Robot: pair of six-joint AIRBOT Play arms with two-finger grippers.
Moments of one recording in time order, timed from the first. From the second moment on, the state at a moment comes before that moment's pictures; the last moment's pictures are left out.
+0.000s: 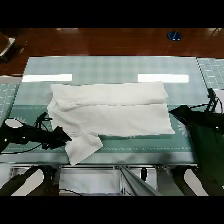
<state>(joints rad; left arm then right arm) 0.30 -1.07 0.34 0.93 -1.21 -1.36 -0.42 -0.87 0.50 -0.83 1.00 1.32</state>
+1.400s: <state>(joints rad) 0.29 -1.08 0.46 0.71 -1.15 -1.24 -0.36 -1.14 0.53 -0.79 1.04 1.20</state>
